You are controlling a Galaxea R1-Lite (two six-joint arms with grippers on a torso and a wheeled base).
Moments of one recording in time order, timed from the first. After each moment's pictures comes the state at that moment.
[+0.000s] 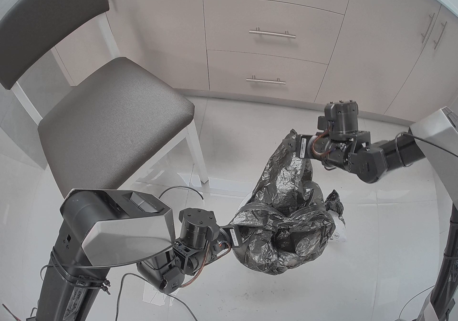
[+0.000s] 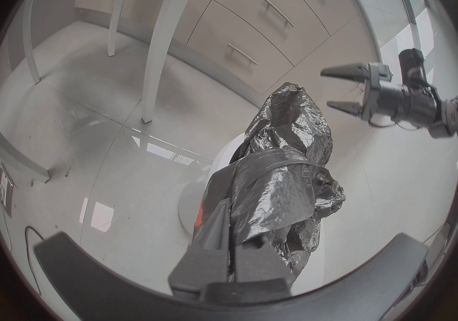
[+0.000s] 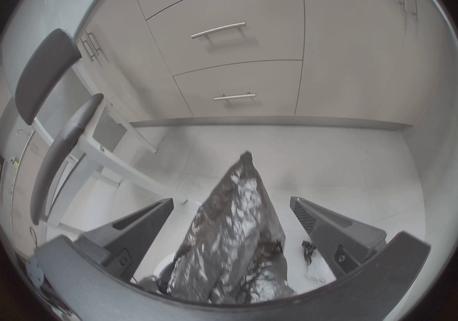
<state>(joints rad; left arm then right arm) -0.67 2.53 -0.84 -1.31 0.04 -0.59 0.38 2.16 -1.31 -0.47 -0.17 0.21</state>
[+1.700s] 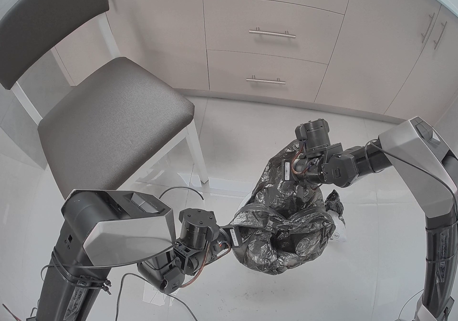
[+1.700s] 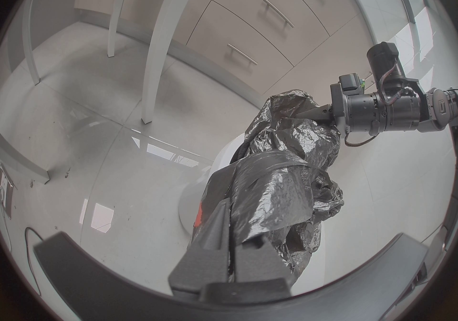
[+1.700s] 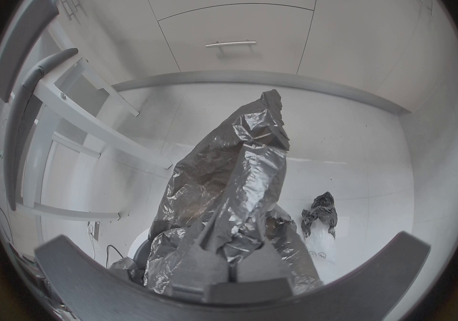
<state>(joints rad) -0.67 2.54 -0.84 -1.31 0.04 -0.58 0.42 2.35 -1.50 -0.21 -0.23 0.25</state>
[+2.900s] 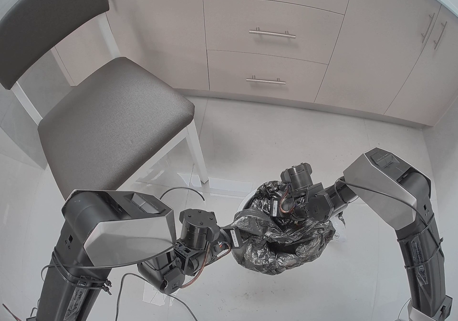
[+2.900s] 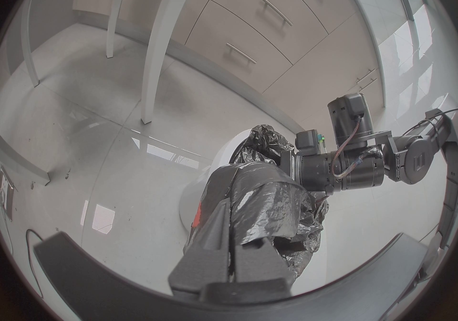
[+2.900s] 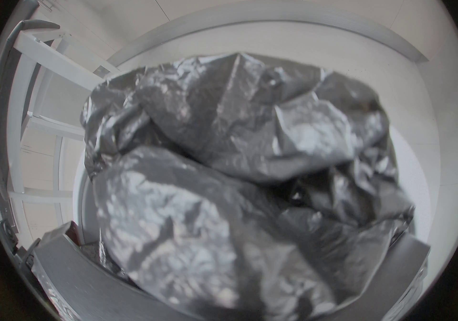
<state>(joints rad) -0.67 2.54 -0.84 -1.31 0.04 -0.57 0.44 2.58 -1.45 -0.33 -0.10 0.40</state>
